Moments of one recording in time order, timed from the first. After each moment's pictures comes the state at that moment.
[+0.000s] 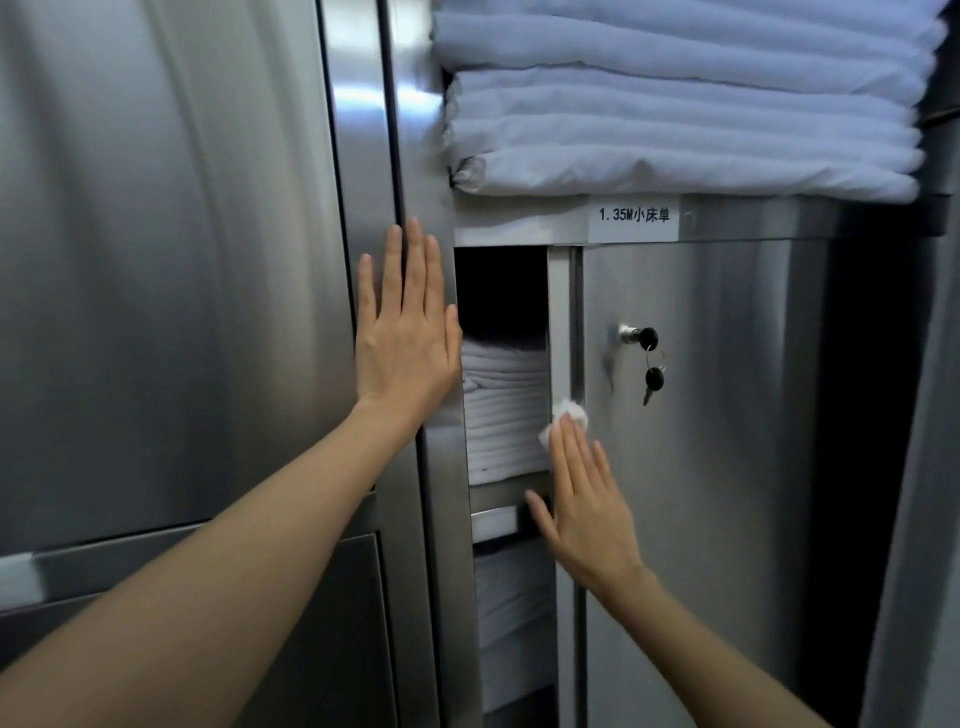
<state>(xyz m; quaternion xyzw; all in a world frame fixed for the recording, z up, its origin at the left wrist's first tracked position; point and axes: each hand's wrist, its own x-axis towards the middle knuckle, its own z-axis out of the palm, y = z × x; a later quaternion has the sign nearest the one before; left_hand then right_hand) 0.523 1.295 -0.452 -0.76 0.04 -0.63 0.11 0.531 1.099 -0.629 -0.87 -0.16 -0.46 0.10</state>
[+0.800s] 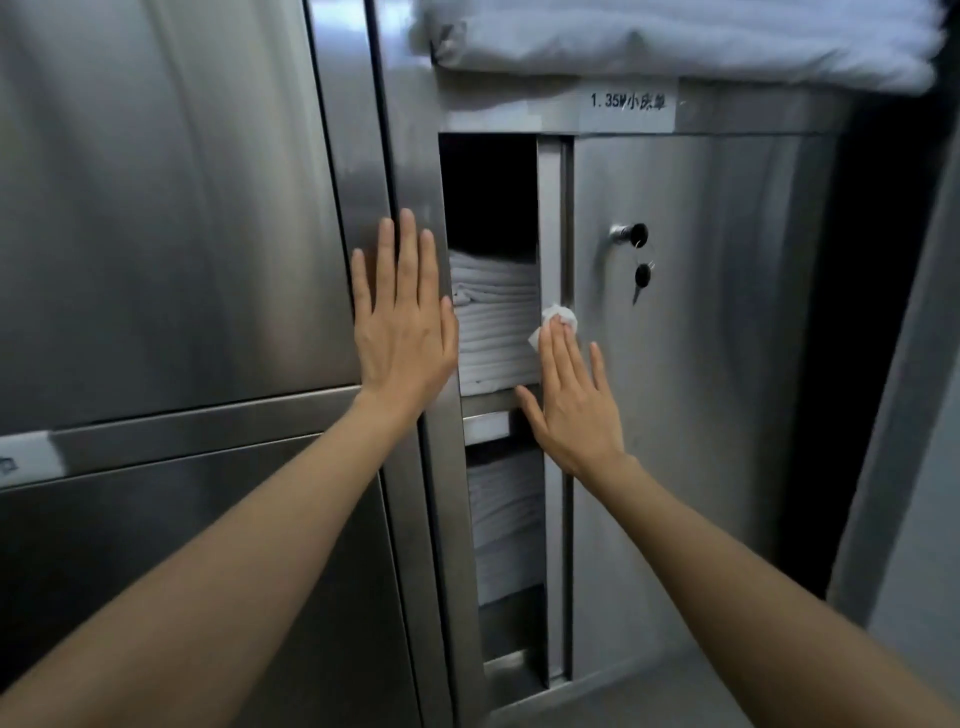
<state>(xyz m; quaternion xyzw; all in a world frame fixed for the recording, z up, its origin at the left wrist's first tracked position) 0.501 1.291 -0.538 -0.78 0.09 -0.62 0.03 0.530 1.099 -0.629 -0.90 -0.13 -0.41 0.05</state>
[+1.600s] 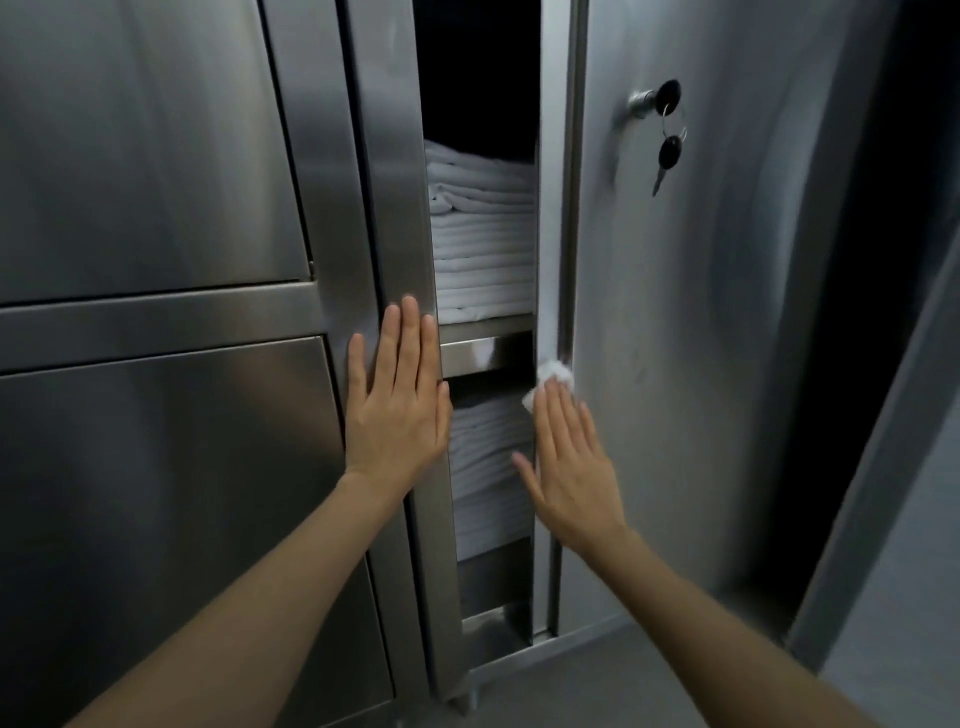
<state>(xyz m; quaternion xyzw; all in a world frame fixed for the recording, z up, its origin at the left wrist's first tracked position) 0.521 1.296 -0.707 -0.79 0.10 -0.59 0.11 0.525 1.094 -0.784 -0.90 -0.14 -0.41 0.05</state>
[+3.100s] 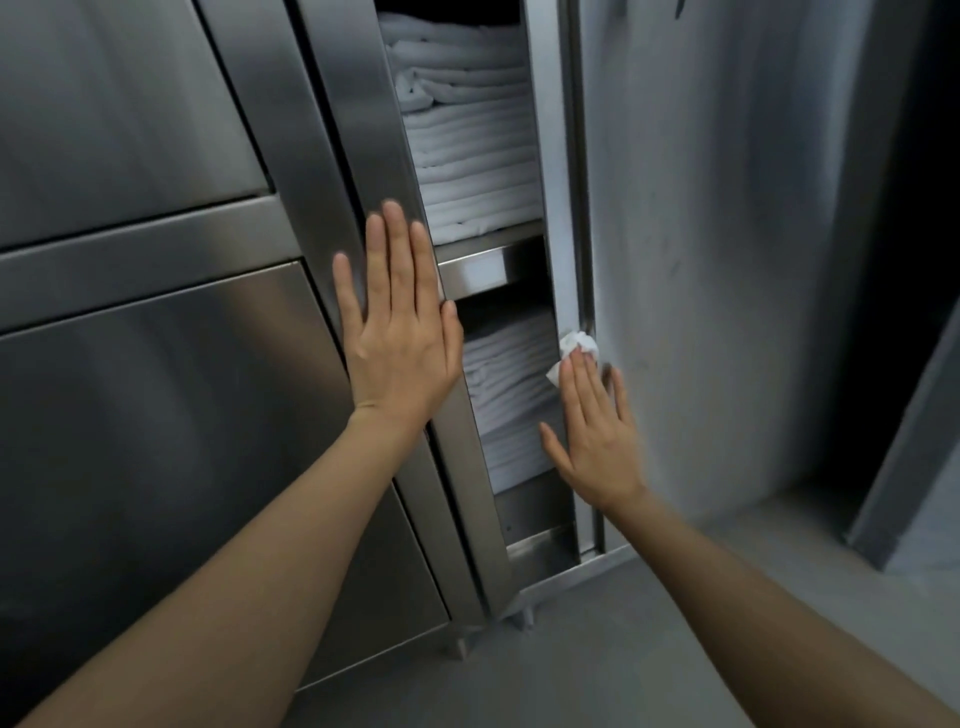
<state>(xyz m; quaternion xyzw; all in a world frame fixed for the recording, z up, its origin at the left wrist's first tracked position) 0.515 1.294 -0.706 -0.80 0.09 -0.58 0.11 0.543 1.101 -0.866 -0.87 -0.13 -0.47 0.10</state>
